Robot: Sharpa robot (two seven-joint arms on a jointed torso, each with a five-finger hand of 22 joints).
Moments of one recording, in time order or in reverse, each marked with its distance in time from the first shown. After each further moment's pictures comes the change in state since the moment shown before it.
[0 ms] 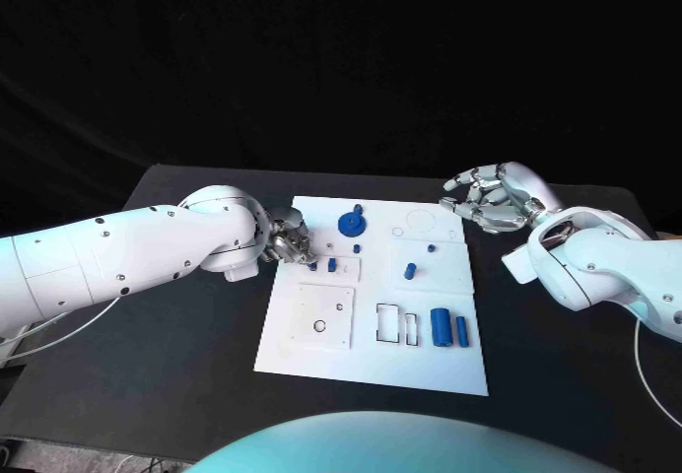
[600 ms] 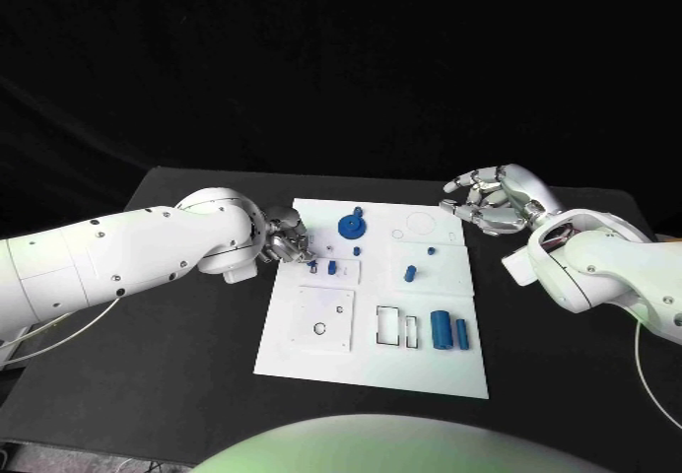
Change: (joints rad) left arm 0.001 -0.012 0.000 0.001 0.029 -0.036 0.011; left_hand 0.003 0.012 -0.007 0.001 0.000 -0.002 -0.001 -0.009 0.000 0.000 0.000 -0.005 -0.002 0.000 0.000 0.000 -0.001 0.000 -0.004 0.004 0.000 -0.003; right arm 0.001 0.000 0.000 0.000 0.000 0.000 0.000; right_hand 0.000 0.000 0.004 -0.004 -0.008 0.000 0.000 -0.004 -0.001 0.000 0.000 0.000 0.002 0.000 0.000 0.000 0.000 0.000 0.000 0.000 0.000 0.000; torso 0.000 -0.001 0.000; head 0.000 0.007
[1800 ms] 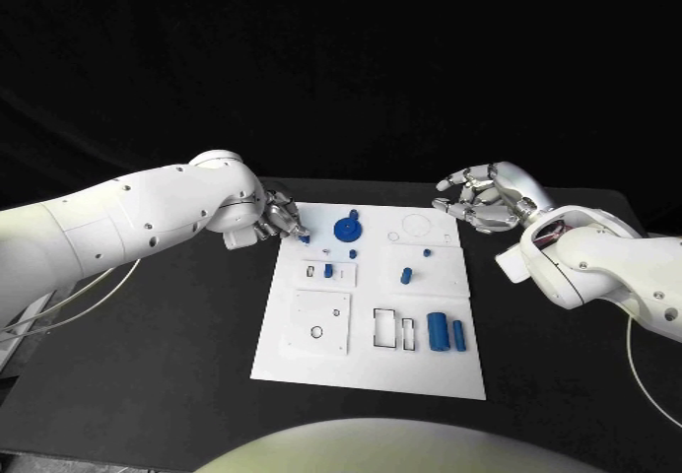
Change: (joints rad) left arm 0.084 0.156 -0.002 -0.301 0.153 0.150 -0.032; left_hand 0.027 0.047 -0.050 0.003 -0.003 -0.002 0.001 -0.064 0.000 -0.045 0.009 -0.032 -0.050 0.000 0.007 0.000 -0.001 0.000 -0.029 0.007 -0.026 -0.051; right arm 0.011 0.007 0.000 0.000 0.000 0.000 0.001; right_hand 0.000 0.000 0.000 0.000 0.000 0.000 0.000 0.000 0.000 0.000 0.000 0.000 0.000 0.000 0.000 0.000 0.000 0.000 0.000 0.000 0.000 0.000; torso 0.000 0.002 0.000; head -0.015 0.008
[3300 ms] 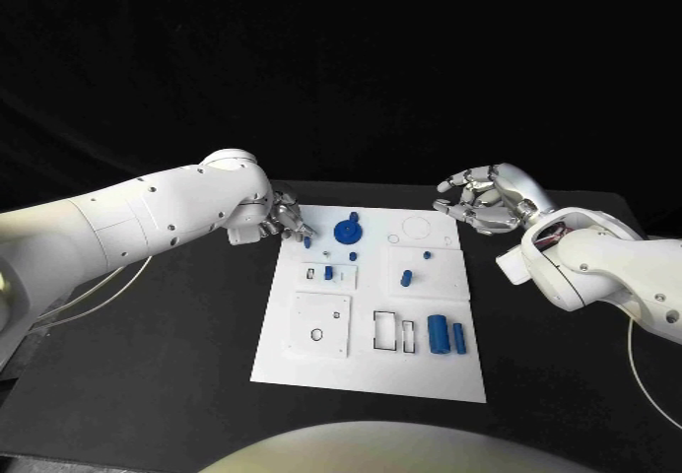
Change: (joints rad) left arm 0.005 0.083 -0.005 -0.105 -0.116 0.072 -0.002; left_hand -0.238 -0.036 -0.223 -0.034 0.004 0.016 0.023 -0.120 -0.025 -0.017 0.030 -0.037 -0.014 0.002 0.013 0.000 0.000 0.000 -0.011 0.011 -0.005 -0.029; right arm 0.003 -0.001 0.000 0.002 0.001 -0.002 0.001; right_hand 0.000 0.000 0.006 -0.006 0.000 0.000 0.000 0.000 -0.001 0.000 0.000 0.000 0.002 0.000 0.000 0.004 0.002 0.000 0.000 0.000 0.006 0.003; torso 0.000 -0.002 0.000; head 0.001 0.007
